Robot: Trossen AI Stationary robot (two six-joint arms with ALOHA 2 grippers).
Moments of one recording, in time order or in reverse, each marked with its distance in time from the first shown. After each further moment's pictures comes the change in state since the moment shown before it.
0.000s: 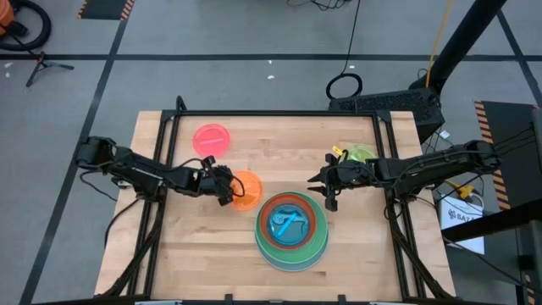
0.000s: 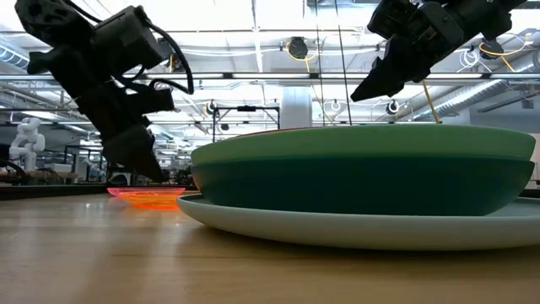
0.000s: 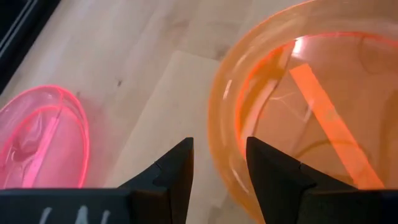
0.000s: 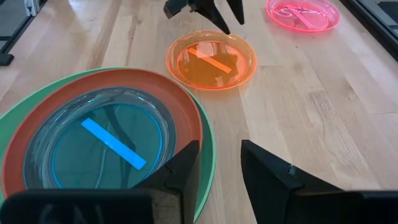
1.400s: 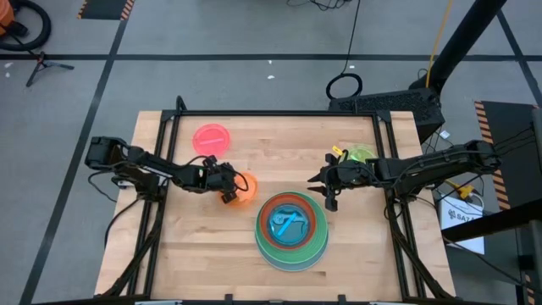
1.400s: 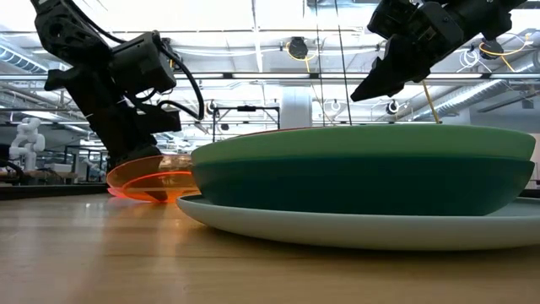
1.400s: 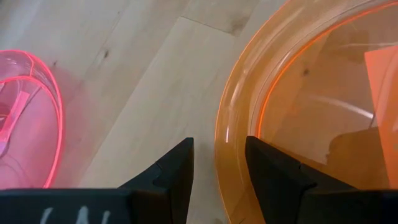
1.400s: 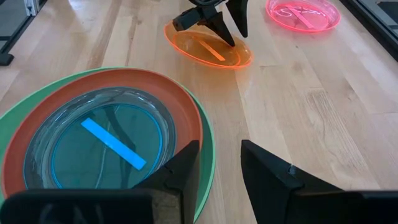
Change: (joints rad) left arm 0.079 0.122 0.003 0.020 0.083 -0.063; right arm 0.000 0.000 0.000 0.000 0.000 0.000
